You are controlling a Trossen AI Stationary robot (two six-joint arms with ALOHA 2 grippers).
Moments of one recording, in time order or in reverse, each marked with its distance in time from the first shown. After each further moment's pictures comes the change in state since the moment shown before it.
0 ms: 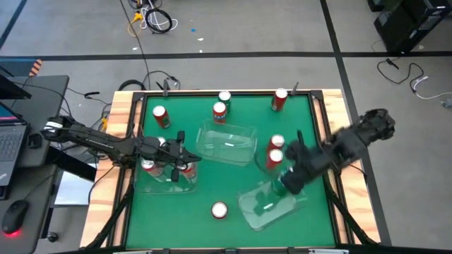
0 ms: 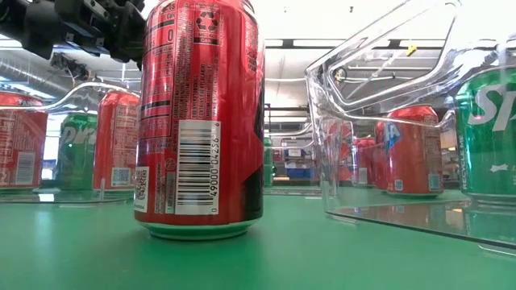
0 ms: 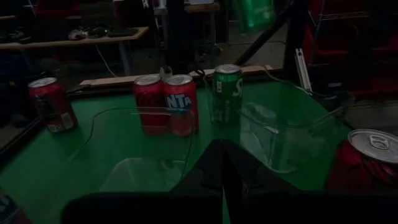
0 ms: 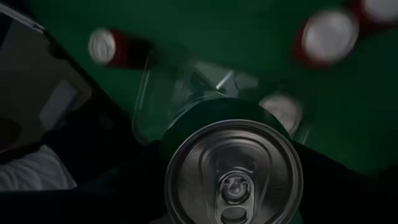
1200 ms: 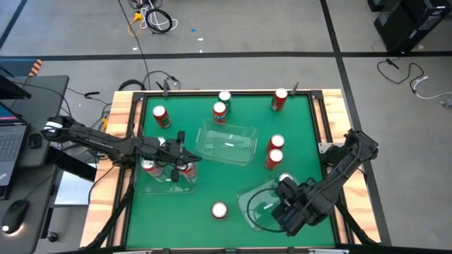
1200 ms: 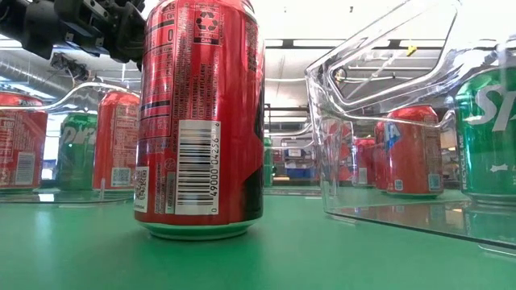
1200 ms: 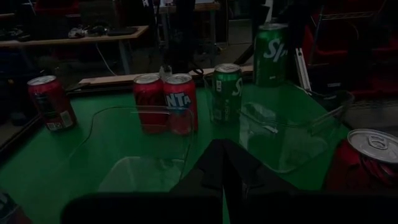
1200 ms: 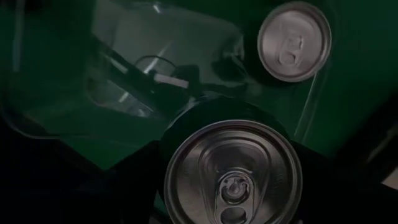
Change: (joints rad) left arm 0.000 0.000 0.000 -0.003 0.000 -0.008; right arm 0.214 0.287 -0.123 0.001 0.013 0.262
